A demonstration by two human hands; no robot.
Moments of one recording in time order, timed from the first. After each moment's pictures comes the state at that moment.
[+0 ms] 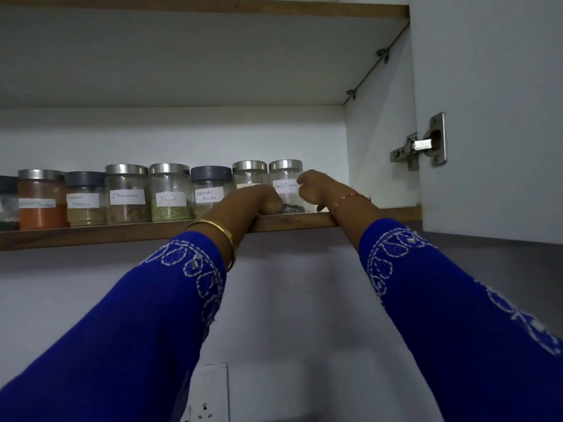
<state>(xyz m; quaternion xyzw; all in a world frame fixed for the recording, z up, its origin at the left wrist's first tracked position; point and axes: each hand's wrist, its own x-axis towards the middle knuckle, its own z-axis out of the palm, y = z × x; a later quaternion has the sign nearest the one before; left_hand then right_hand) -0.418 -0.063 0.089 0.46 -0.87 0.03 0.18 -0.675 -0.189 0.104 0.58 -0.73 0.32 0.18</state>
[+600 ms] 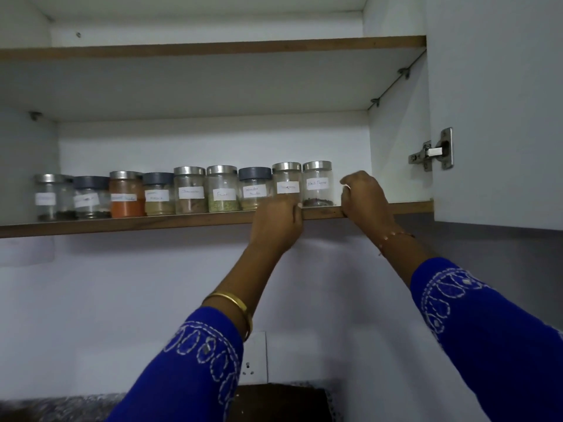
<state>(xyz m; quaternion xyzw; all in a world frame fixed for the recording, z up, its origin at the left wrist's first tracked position) -0.334 0.004 0.016 0.32 -0.79 0.17 0.49 -0.499 0.045 0.038 0.55 -0.63 0.45 0.32</state>
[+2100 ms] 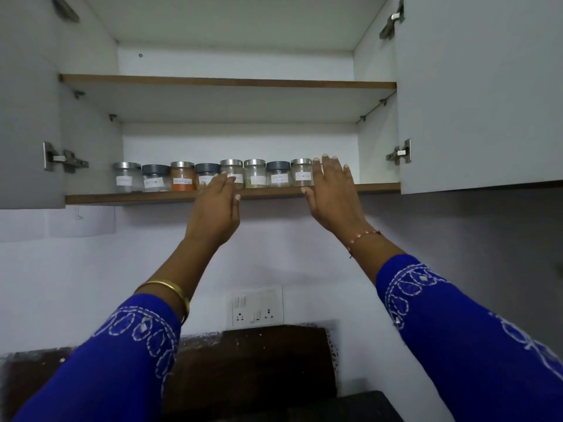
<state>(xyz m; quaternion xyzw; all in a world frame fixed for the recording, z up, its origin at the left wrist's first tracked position) -0.070 0.121 -0.030 0.33 -0.79 0.18 0.49 -0.267 0.210 -0.019 0.53 -0.67 0.29 0.42</state>
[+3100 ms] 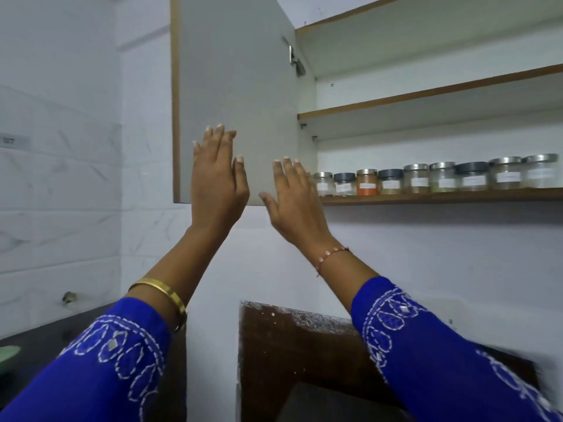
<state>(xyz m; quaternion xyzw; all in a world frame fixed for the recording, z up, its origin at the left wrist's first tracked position) 0.291 0.251 -0.001 0.41 -0.58 0.34 0.62 0.164 0.222 -0.021 0.74 -0.40 0.46 0.29</state>
